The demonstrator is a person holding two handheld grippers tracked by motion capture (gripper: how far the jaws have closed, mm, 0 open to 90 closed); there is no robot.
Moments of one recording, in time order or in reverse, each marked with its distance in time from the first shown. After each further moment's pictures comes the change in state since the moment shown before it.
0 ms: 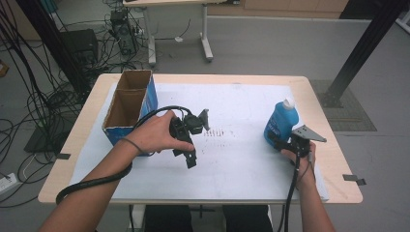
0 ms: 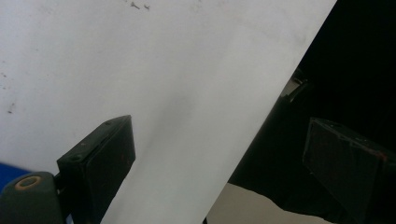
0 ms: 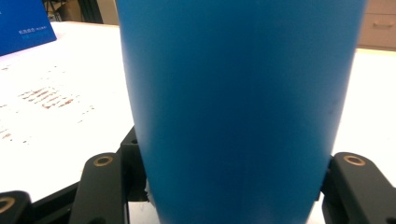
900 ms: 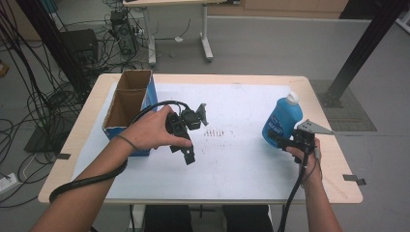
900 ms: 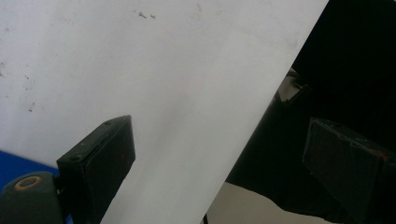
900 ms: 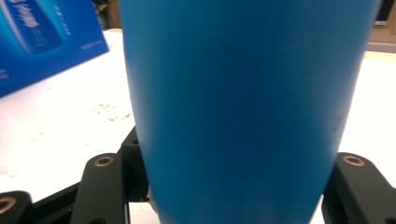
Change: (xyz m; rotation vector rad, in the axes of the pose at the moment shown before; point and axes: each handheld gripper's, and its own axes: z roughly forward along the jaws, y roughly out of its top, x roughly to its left) left arm -0.003 -0.009 -0.016 -0.029 0.010 0.015; right arm -0.017 0.039 -0.017 0.029 0.161 0.030
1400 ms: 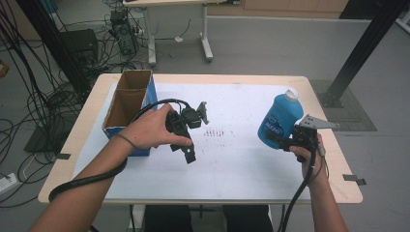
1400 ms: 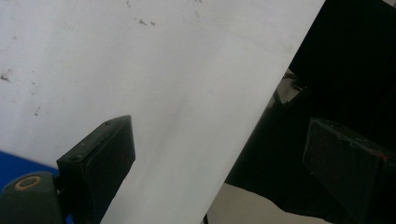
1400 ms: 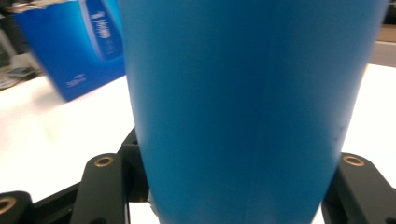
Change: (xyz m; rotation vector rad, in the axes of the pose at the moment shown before) left arm -0.004 -0.001 -0.008 -0.016 0.004 0.007; right arm -0.002 0.039 -0.012 0.025 0.182 -0.037
